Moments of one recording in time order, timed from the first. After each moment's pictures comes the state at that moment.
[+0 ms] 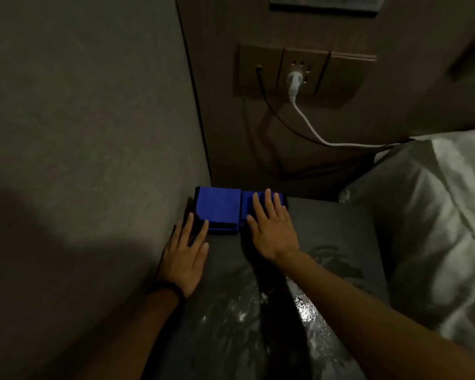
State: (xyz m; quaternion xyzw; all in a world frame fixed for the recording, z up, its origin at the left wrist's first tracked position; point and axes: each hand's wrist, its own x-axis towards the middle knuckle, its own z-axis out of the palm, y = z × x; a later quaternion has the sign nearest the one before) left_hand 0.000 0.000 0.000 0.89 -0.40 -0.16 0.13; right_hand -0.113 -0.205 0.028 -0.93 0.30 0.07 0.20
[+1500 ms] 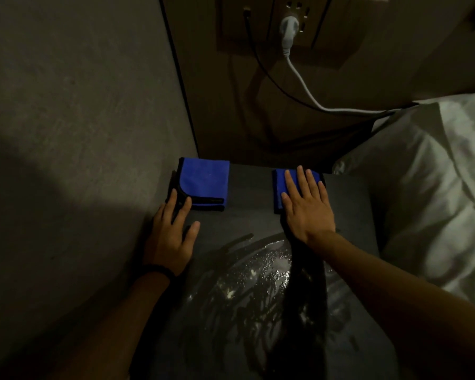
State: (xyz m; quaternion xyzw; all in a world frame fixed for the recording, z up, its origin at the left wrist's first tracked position) left_hand -0.009 -0.005 -0.007 0.90 -0.36 -0.11 0.22; right_hand -0.187 -0.263 0.004 -0.93 0.35 0.08 0.09
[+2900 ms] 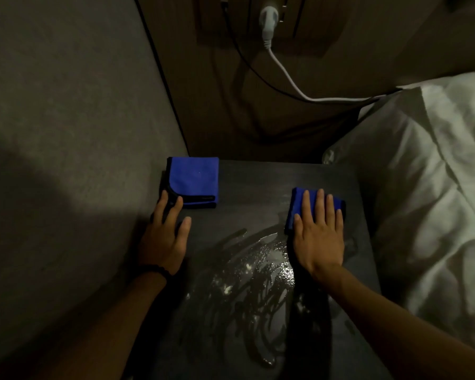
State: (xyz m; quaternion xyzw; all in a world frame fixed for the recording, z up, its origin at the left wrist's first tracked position) left_hand -0.009 -0.008 -0.002 0.91 -0.32 -0.12 0.24; right_hand -0.246 -0.216 -0.005 -0.87 0.48 0.09 0.08
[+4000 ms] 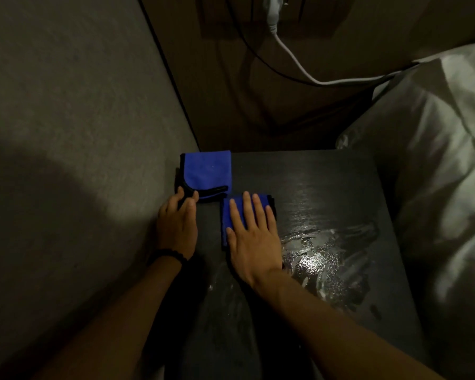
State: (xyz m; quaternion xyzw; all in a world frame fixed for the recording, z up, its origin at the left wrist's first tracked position) left_hand 0.002 -0.018 0.023 0.91 -0.26 -0.17 0.29; right_hand -0.150 -0.098 0.004 -0.93 0.32 0.07 0.15
